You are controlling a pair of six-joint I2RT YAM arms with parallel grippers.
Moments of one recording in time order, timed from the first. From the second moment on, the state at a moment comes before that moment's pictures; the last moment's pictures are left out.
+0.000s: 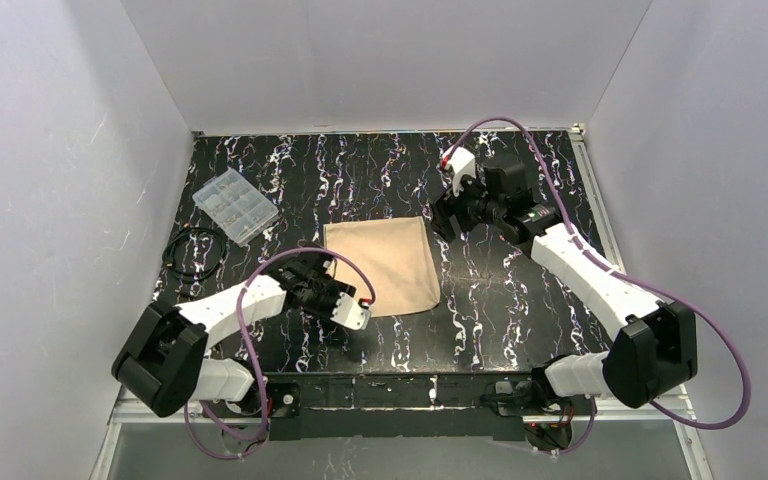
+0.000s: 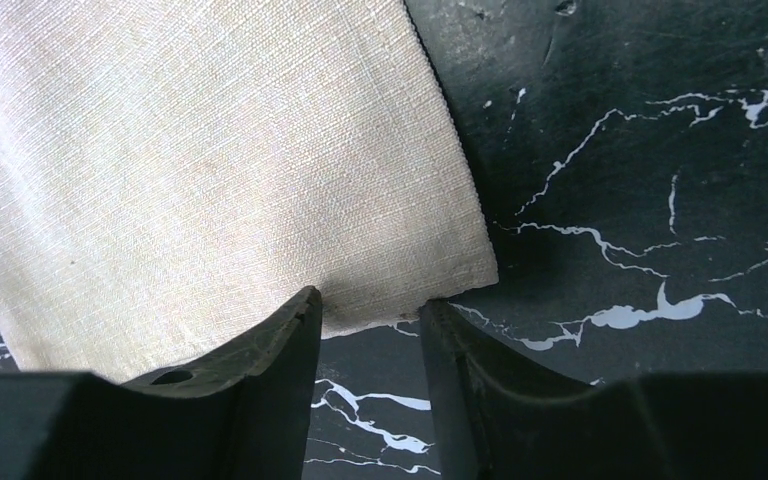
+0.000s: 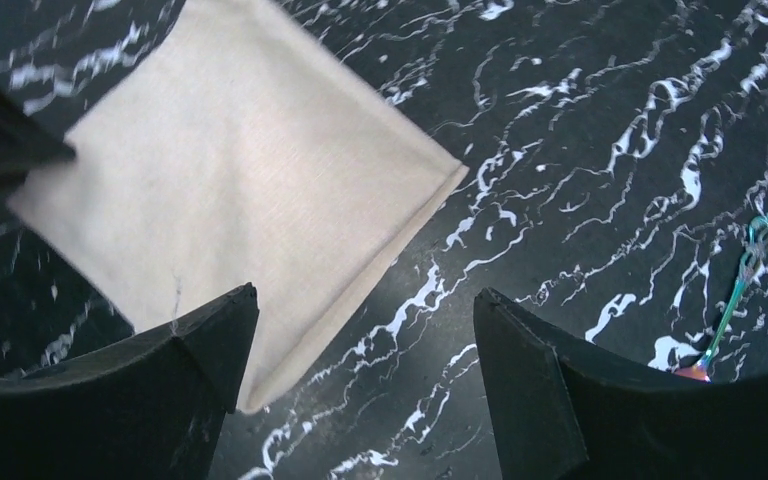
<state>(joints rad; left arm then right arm) -0.61 1.33 0.63 -0.49 0.27 1.39 0.48 1.33 1.09 -0.32 -0.30 -0.16</state>
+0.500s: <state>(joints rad) -0.60 1.32 0.59 -0.37 0.26 1.31 0.85 1.31 1.00 -0.59 -0.24 -0.69</state>
